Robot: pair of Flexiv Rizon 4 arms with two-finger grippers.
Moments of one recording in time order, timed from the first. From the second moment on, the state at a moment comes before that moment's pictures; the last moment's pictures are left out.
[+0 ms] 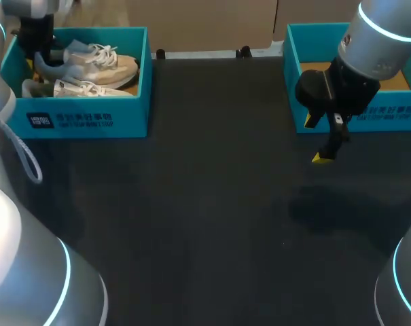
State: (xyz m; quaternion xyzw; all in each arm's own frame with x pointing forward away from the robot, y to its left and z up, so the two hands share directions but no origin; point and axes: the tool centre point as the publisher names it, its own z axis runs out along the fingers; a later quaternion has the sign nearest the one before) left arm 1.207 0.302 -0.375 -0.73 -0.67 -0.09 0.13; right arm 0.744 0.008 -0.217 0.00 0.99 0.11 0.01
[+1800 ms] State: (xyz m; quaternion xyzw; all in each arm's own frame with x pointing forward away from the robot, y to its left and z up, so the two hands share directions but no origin) left arm 1.130 0.274 -0.256 -0.74 -0.67 0.01 0.06; right arm 0.744 0.008 -0.217 0.00 0.99 0.11 0.01
